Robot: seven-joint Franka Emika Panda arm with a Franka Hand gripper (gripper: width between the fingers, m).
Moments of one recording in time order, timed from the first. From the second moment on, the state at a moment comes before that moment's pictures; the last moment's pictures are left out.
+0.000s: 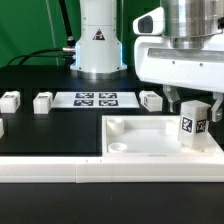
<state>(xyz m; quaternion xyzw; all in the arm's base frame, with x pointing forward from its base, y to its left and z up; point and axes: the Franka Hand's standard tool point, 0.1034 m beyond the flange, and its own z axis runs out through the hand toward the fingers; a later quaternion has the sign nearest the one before) 0.618 0.121 0.079 -0.92 0.40 0.01 0.06</state>
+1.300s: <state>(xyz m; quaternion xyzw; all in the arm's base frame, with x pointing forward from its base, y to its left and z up) 0.622 0.124 0.080 -0.98 -0.19 -0.03 0.02</state>
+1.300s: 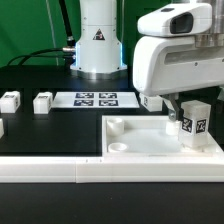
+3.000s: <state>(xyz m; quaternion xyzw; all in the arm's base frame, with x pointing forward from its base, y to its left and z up) 0.622 0.113 0.078 -0.97 0.24 -0.03 0.05</state>
